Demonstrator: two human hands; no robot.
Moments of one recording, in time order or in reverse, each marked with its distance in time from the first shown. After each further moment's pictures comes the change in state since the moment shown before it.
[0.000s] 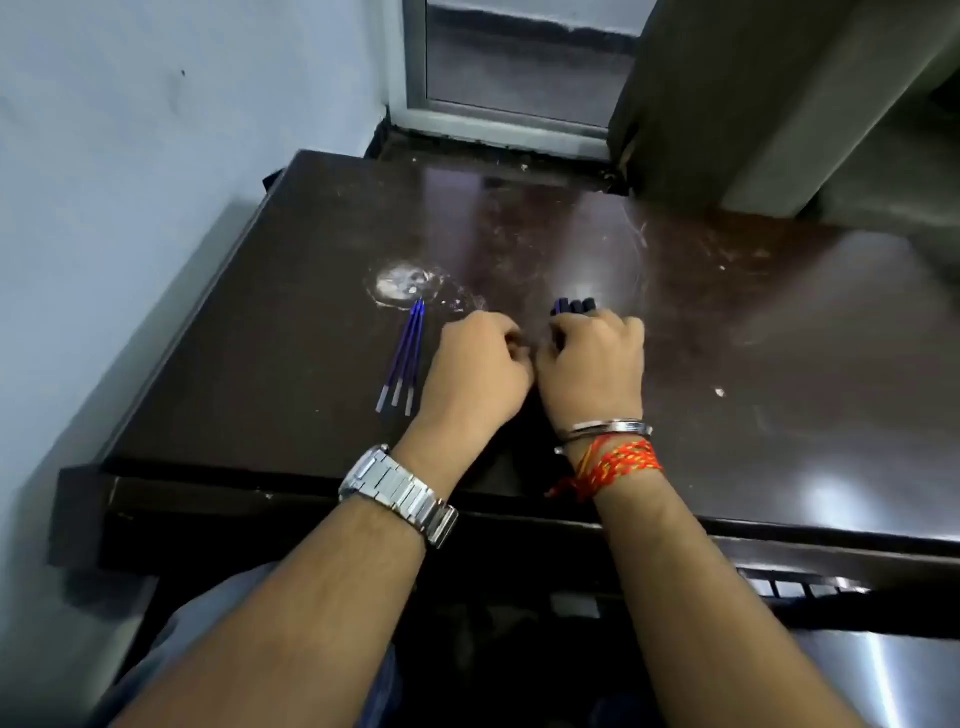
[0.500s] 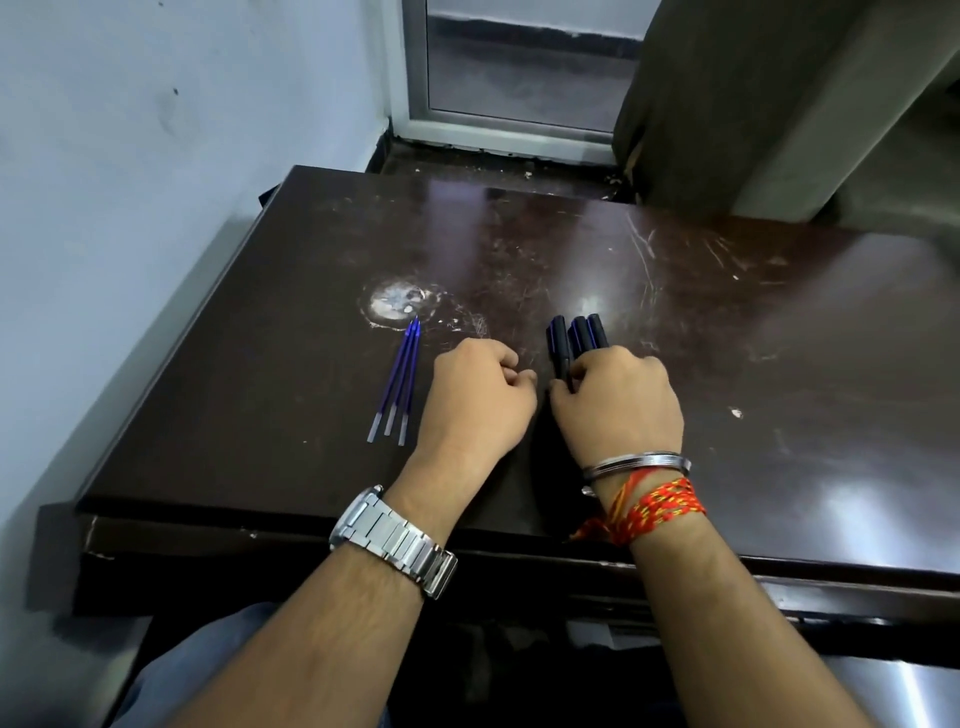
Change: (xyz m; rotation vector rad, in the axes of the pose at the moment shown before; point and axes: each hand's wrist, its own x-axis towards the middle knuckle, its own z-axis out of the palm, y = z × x) left_hand 0.007 -0.007 0.012 -0.096 0.026 -0.088; right_hand -0.001 0.013 -0.005 0.025 -0.064 0.173
